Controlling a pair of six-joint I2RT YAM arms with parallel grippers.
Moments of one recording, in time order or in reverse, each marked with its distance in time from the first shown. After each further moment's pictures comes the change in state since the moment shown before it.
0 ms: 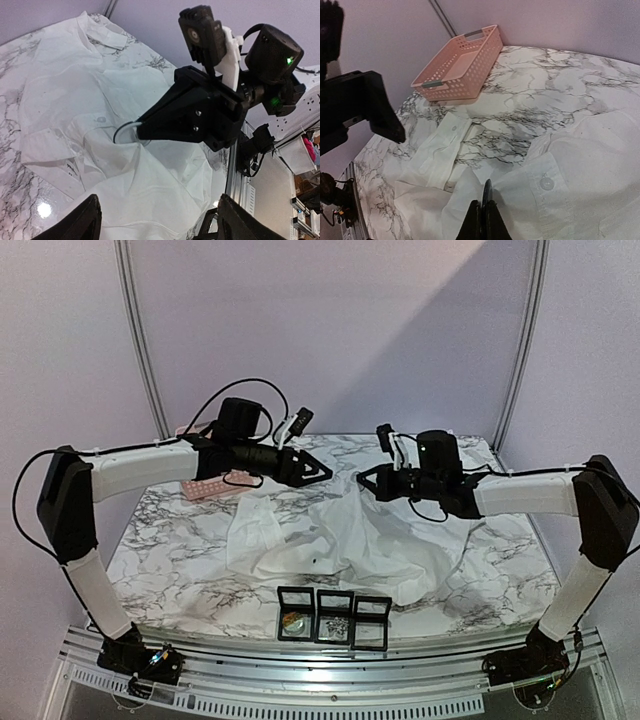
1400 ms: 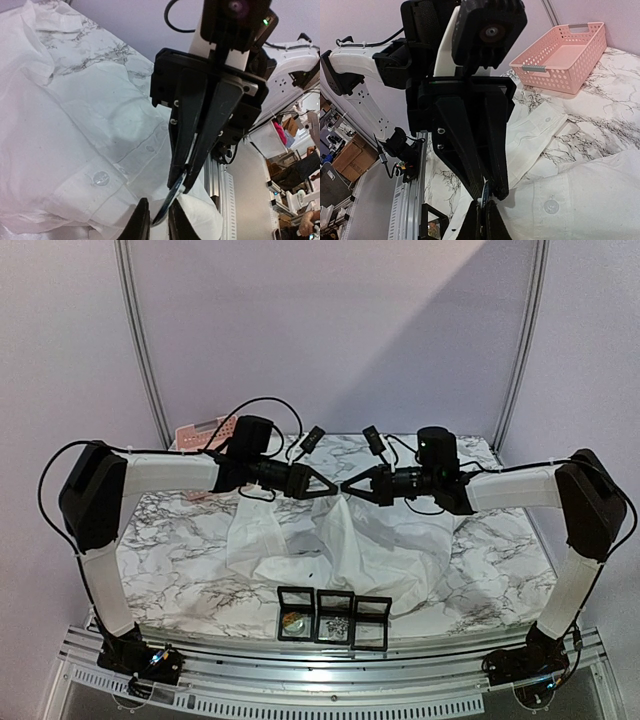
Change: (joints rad) left arm 0.004 0.146 -0.030 0.193 0.233 -0.056; right arm -0.046 0.090 0.028 0.165 -0.572 -0.014
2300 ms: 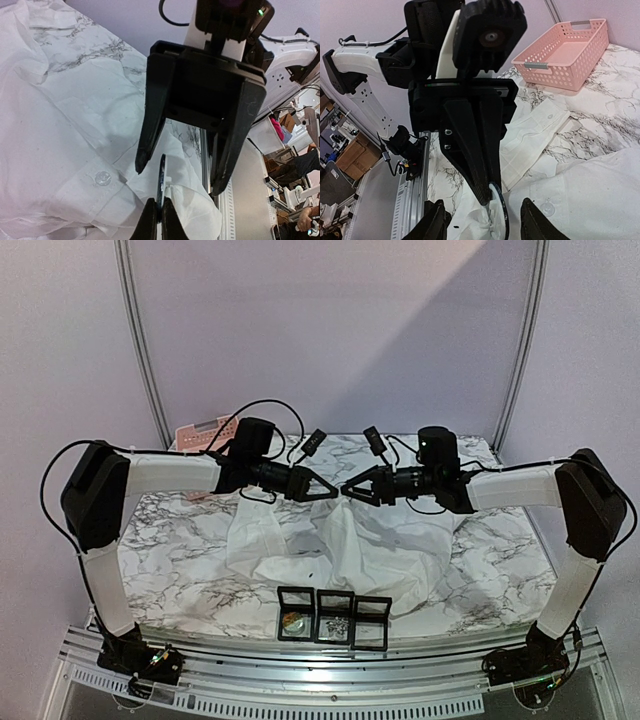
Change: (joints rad) left arm -0.003 0.012 0.000 -0.003 0.028 0.015; right arm -0.008 0.002 0.005 -0.023 -0.027 0.002
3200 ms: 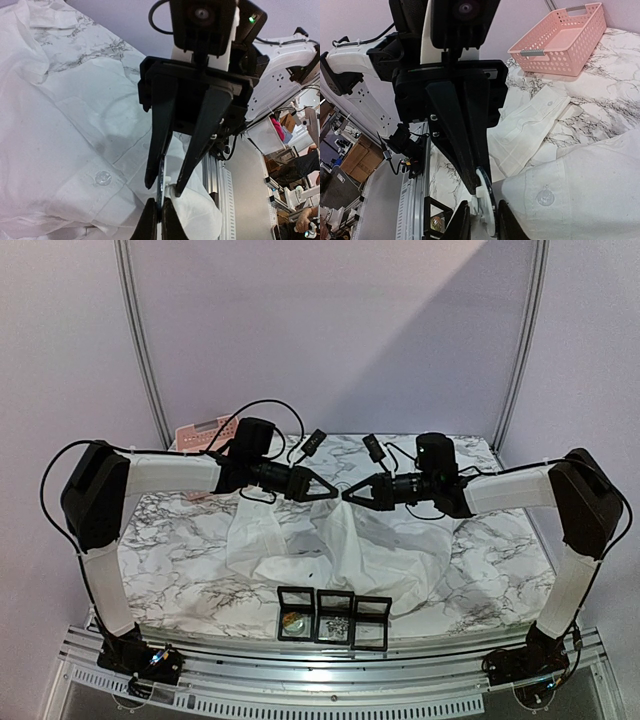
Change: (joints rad) left arm 0.000 0.000 0.000 -0.002 -0.003 0.001; right arm 0.000 0.024 -0.024 0.019 -0.006 0.042
